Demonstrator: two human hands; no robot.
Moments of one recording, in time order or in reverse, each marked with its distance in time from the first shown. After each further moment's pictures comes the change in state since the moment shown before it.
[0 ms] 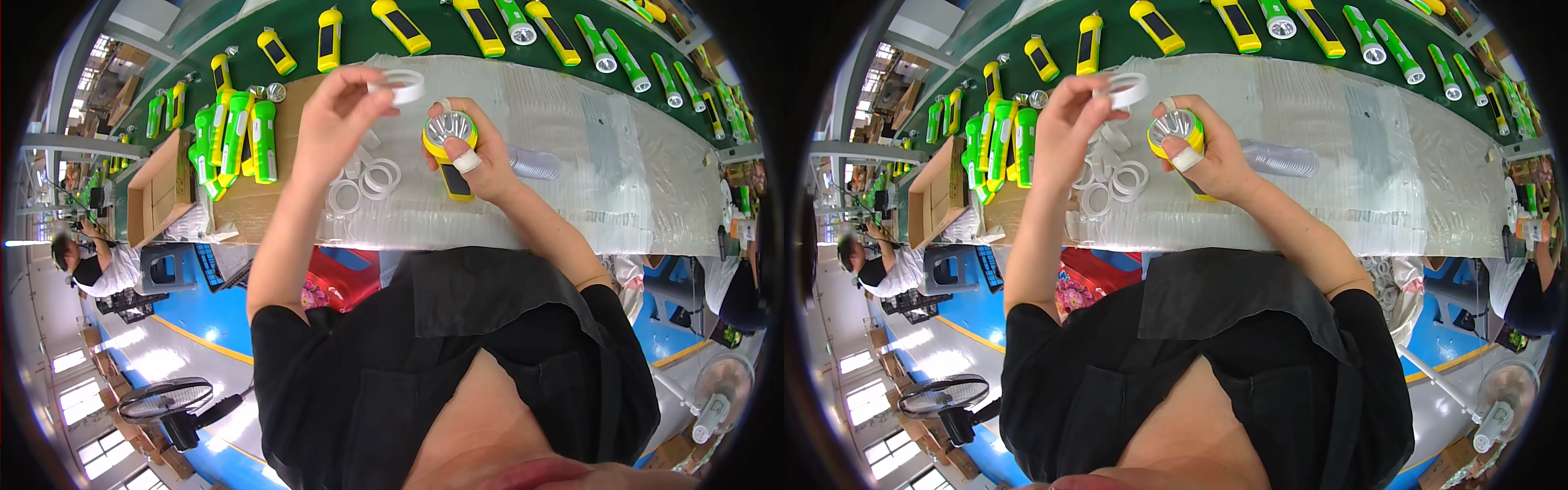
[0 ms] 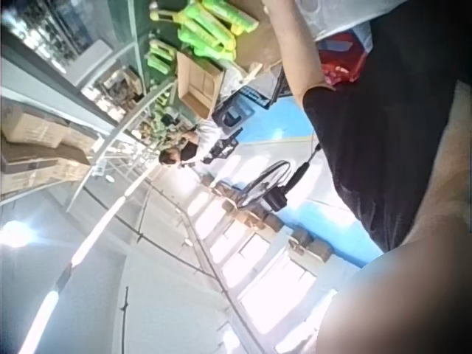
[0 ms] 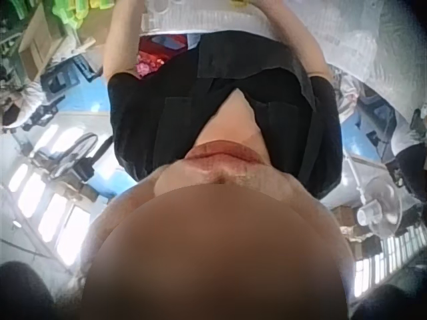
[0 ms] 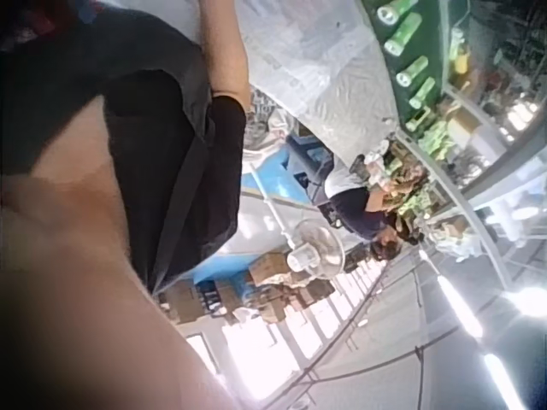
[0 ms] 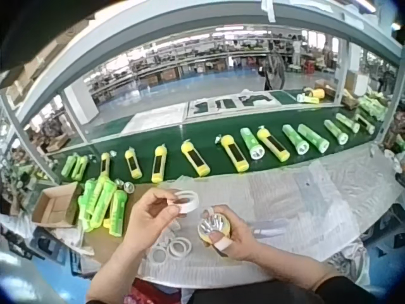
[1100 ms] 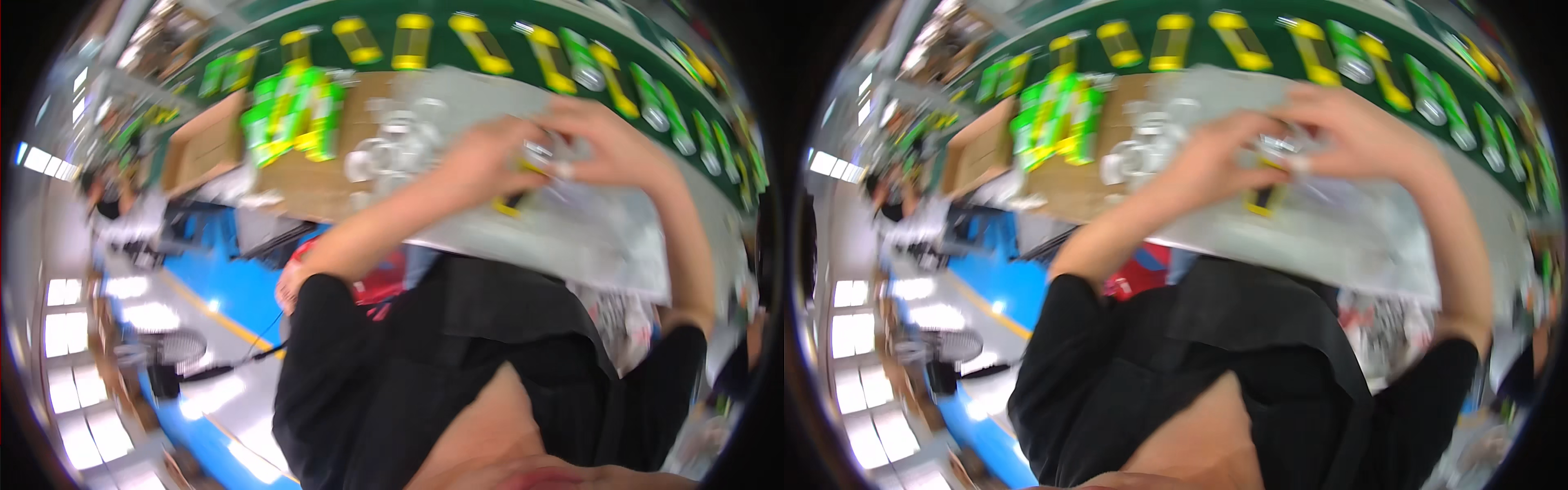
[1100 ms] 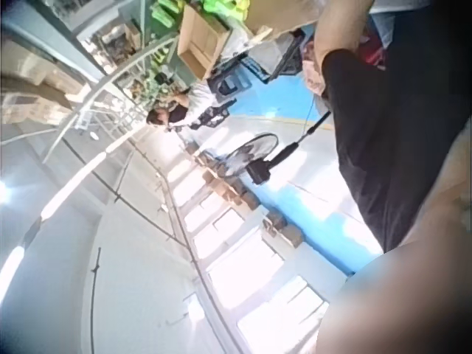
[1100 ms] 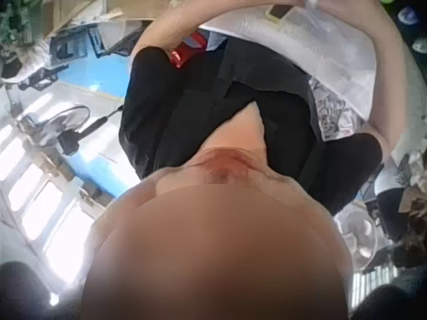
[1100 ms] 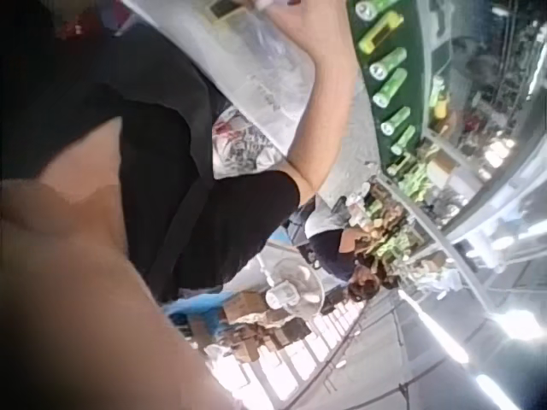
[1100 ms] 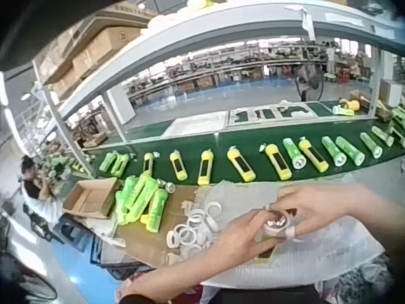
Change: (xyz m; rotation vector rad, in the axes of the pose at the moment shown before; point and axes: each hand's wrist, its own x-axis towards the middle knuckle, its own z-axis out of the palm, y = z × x) left_hand -0.017 -0.012 0.064 0.672 -0.186 0.403; right_hand 0.057 -0.135 -0.041 -1.144 -0.763 -0.085
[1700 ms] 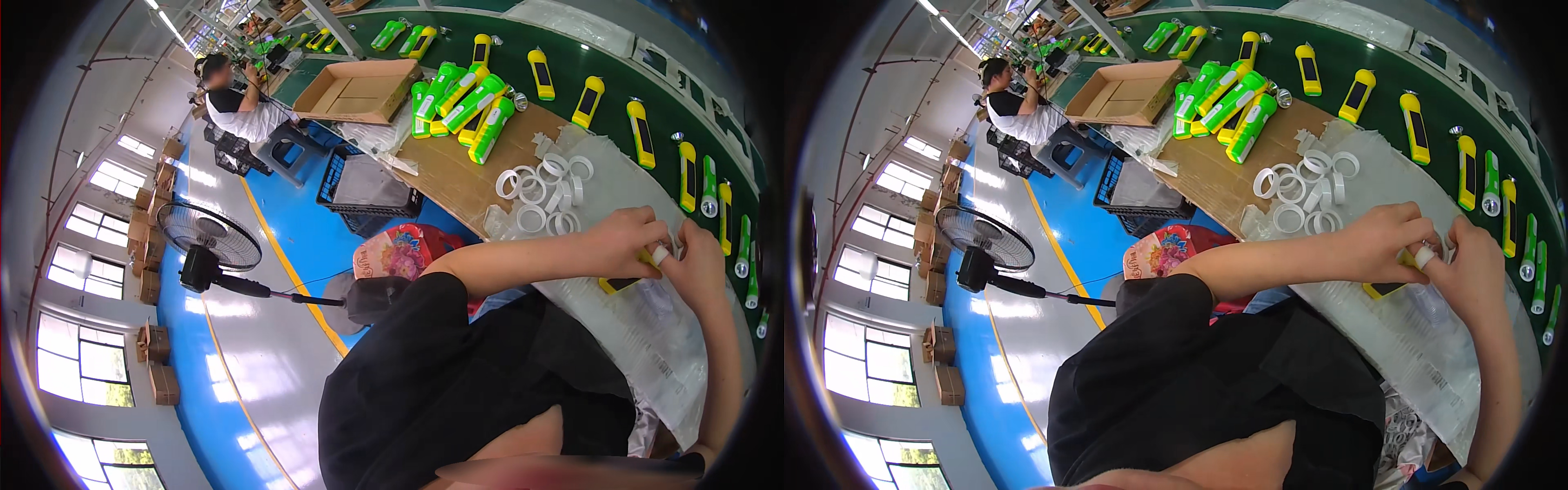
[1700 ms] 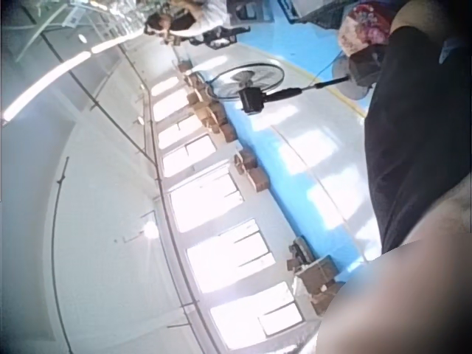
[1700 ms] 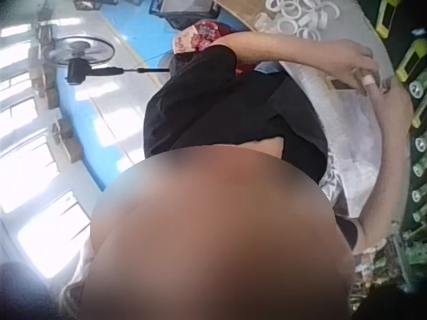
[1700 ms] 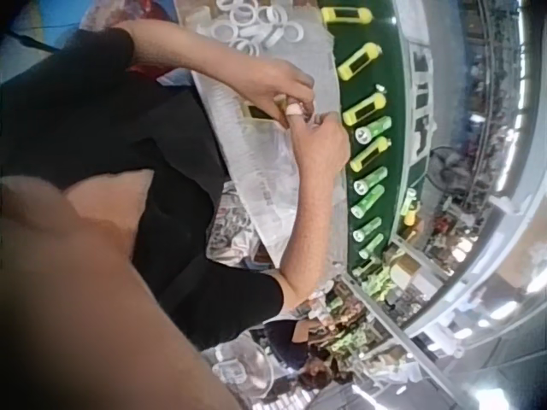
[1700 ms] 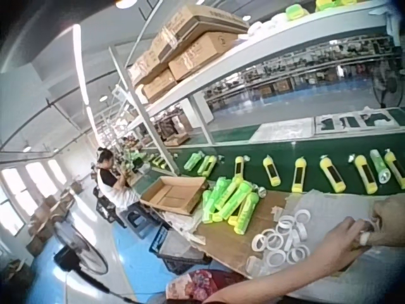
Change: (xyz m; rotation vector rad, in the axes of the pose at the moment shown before) left_hand -0.003 0.002 0.028 -0.008 0.230 0.061; right_hand -0.004 -0.021 0.024 -0.337 0.081 0.638
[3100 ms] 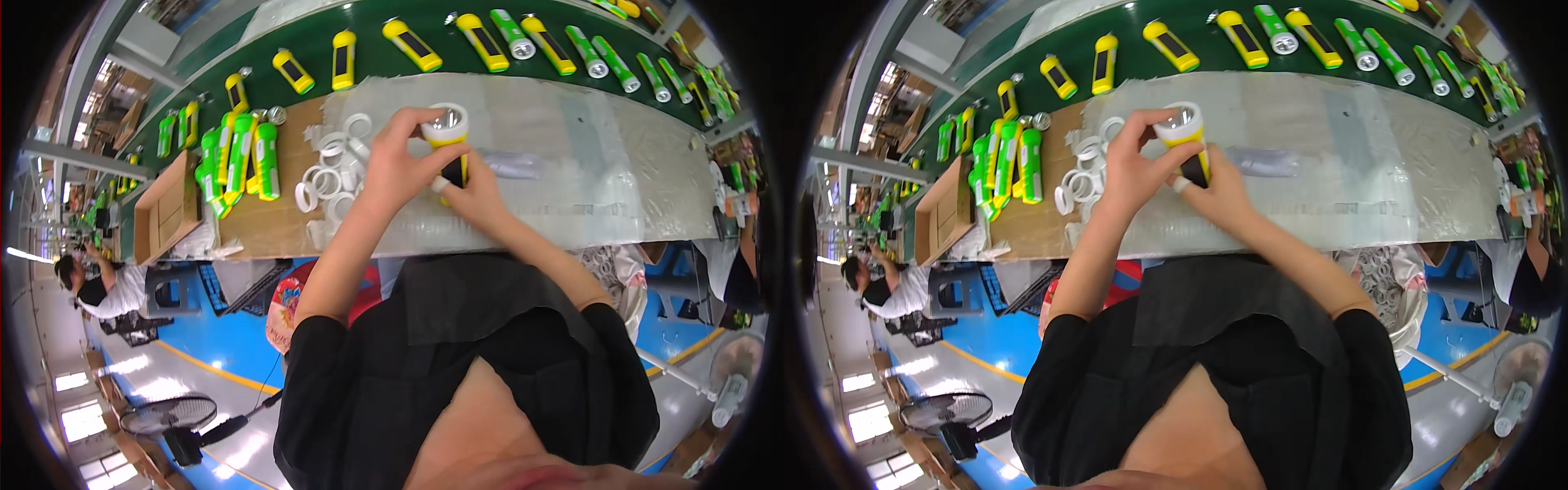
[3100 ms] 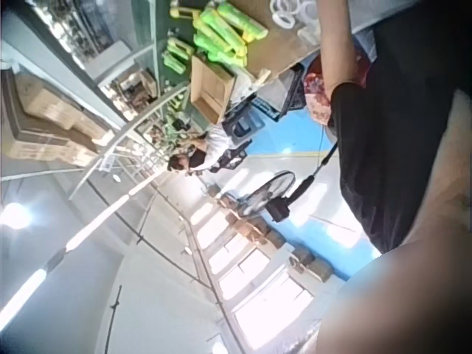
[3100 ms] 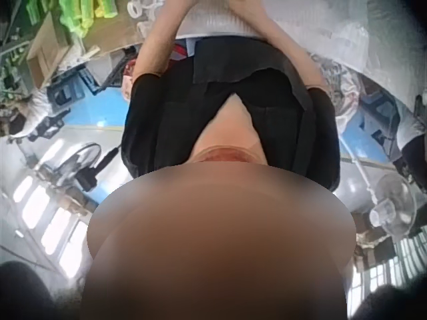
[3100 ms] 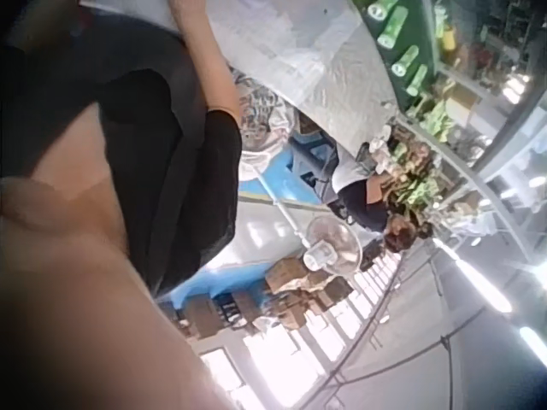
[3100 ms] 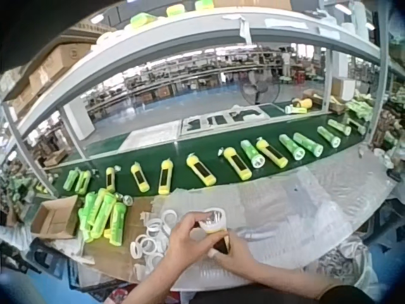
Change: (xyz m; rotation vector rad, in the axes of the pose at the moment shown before) left_hand -0.002 -0.018 -0.007 -0.152 -0.018 -0.225; right_hand -0.025 -0.037 0.160 1.098 0.454 0.167
